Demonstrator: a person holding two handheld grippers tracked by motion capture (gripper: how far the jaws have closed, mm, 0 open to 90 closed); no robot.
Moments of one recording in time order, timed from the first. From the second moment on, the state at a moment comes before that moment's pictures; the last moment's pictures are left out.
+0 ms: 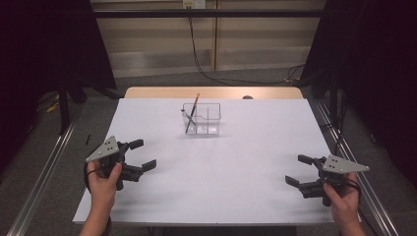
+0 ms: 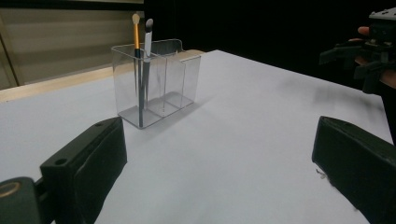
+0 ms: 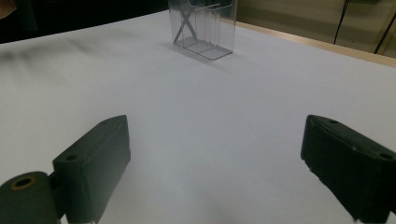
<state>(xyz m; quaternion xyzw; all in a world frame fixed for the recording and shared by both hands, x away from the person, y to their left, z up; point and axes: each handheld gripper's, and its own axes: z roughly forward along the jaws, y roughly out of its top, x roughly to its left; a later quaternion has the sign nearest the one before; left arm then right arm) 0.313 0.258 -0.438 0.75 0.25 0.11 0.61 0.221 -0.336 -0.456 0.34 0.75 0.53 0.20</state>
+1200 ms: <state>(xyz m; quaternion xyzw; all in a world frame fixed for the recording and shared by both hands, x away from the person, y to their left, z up) 0.296 0.271 -0.446 0.75 0.24 0.12 0.60 0.230 -0.339 -0.456 0.34 0.74 0.54 0.20</state>
